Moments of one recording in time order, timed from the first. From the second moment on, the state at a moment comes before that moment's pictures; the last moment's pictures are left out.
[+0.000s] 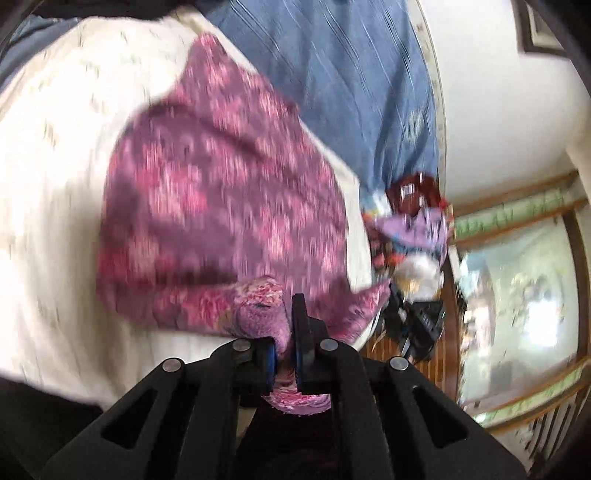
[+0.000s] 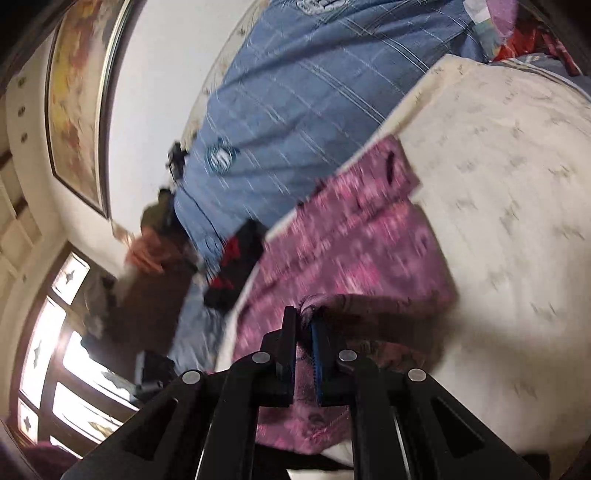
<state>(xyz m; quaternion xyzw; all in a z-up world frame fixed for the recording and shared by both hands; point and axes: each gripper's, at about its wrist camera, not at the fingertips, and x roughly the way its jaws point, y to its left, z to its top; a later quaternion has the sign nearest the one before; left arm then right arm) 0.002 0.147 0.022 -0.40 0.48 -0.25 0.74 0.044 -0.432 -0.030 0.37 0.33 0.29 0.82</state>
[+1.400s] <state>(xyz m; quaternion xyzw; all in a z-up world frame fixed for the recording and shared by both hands) 0.139 0.172 -0.020 -0.48 0.50 -0.17 0.70 0.173 -0.383 -0.066 0.35 0.40 0.19 0.83</state>
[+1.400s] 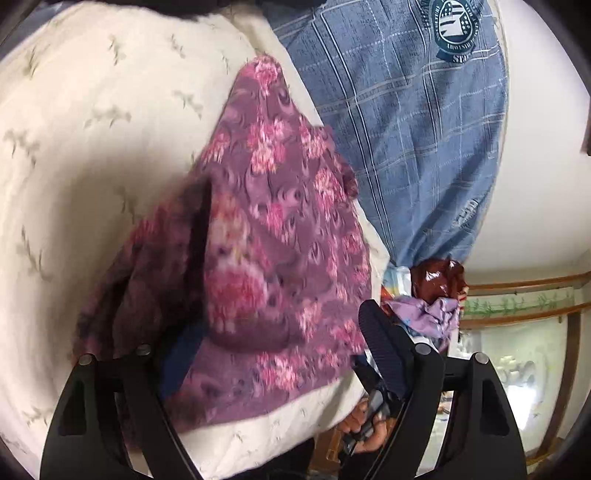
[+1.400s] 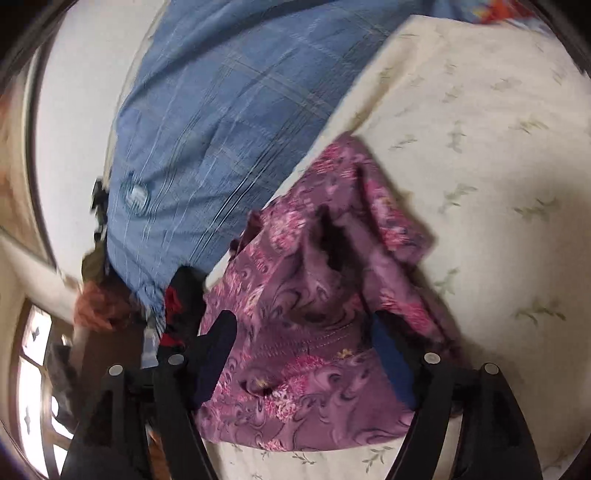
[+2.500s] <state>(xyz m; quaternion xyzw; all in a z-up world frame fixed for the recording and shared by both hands) 0.174 0.195 0.011 -0.46 0.46 -0.17 0.74 0.195 -0.377 -0.024 0.39 0.31 0.30 0.81</state>
